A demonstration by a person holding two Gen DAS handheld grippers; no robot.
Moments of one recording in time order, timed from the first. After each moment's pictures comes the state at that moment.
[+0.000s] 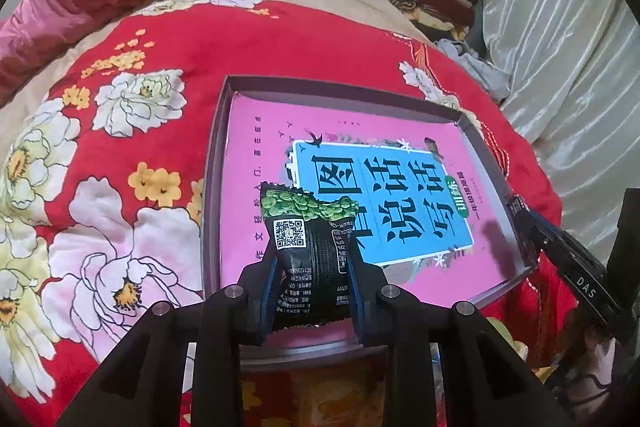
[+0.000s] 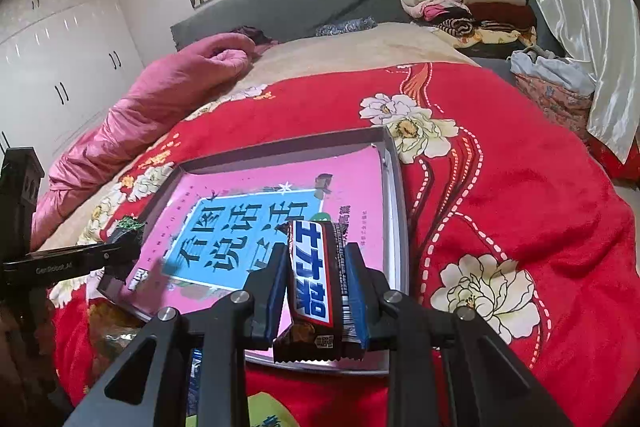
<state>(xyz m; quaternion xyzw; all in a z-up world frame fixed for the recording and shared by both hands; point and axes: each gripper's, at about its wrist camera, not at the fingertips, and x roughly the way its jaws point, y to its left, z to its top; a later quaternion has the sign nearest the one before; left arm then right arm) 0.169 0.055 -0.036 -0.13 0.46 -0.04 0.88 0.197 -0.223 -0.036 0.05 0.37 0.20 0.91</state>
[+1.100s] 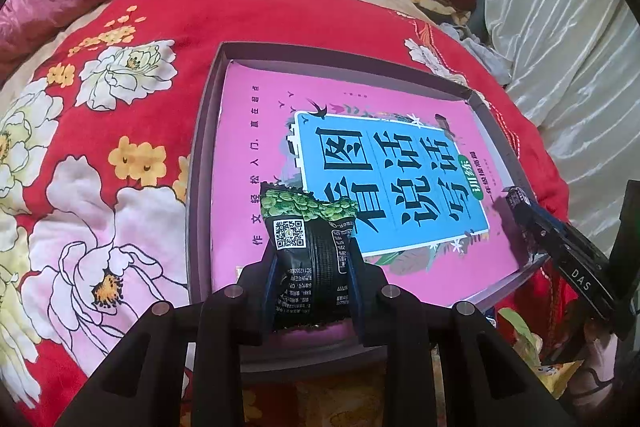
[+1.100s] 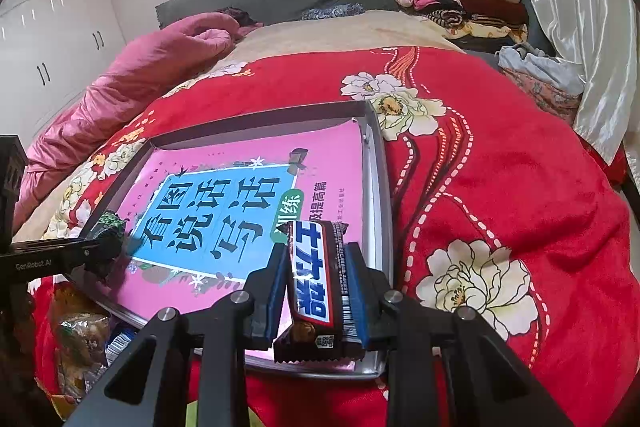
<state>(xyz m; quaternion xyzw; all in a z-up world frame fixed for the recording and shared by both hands) 0.176 0.051 -0.058 -0.13 0.49 -0.05 0.86 0.205 -0.220 -0.055 0.02 0.39 0.17 0.90</state>
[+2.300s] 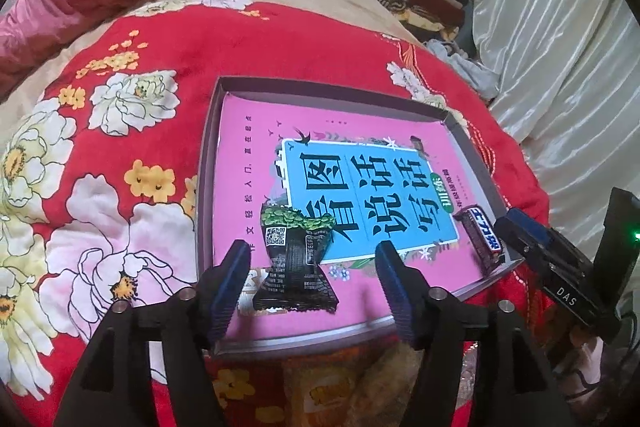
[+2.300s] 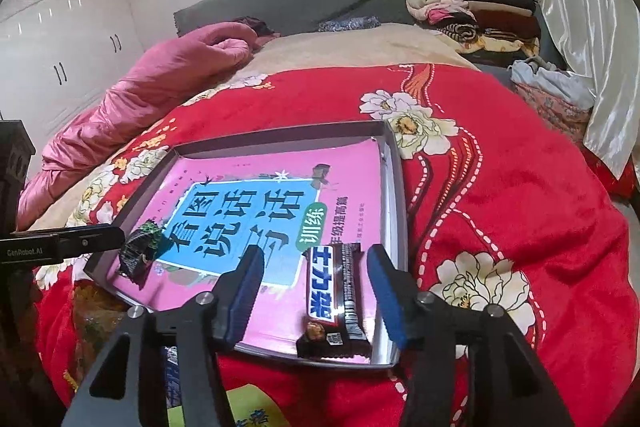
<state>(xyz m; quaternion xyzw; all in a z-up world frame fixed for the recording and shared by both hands) 0.158 0.054 -0.025 -0.13 0.45 -0.06 0.88 0.191 -0.218 -0.035 0.02 0.37 0.20 0.91</state>
